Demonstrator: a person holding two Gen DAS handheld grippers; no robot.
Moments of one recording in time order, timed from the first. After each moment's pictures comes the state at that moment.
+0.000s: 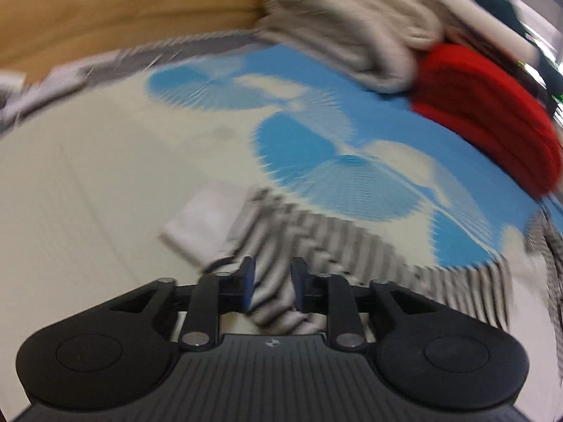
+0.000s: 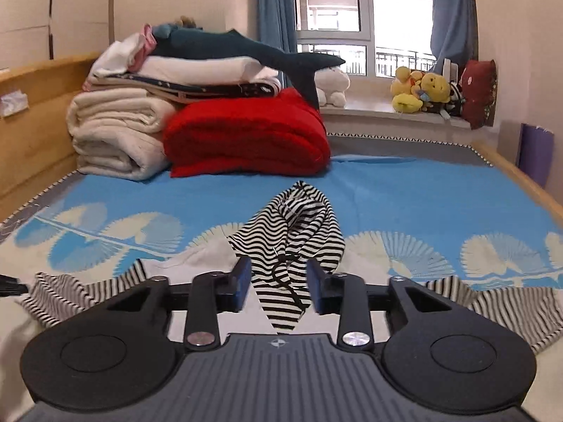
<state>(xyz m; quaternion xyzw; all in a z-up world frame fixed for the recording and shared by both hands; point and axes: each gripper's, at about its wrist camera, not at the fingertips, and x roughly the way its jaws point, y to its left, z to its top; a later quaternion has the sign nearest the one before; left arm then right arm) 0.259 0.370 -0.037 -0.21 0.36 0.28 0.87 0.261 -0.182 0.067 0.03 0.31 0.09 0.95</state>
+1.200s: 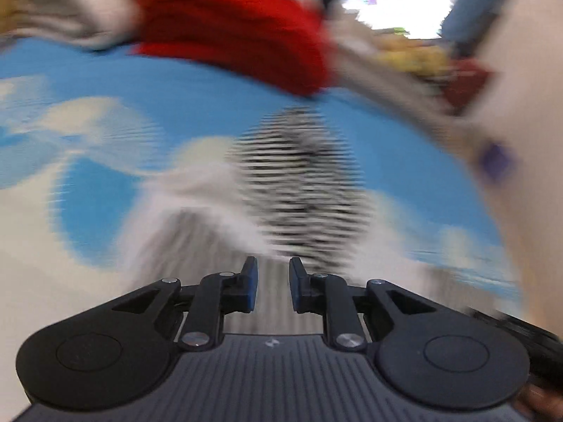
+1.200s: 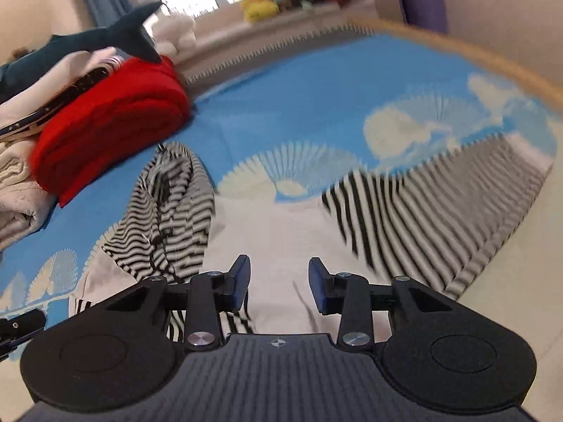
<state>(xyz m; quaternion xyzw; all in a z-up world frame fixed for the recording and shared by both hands) 0.330 0.043 0.043 -0.15 0.42 0.00 0.89 0.315 -0.316 -0.020 0.23 0.43 -0.09 0.87</state>
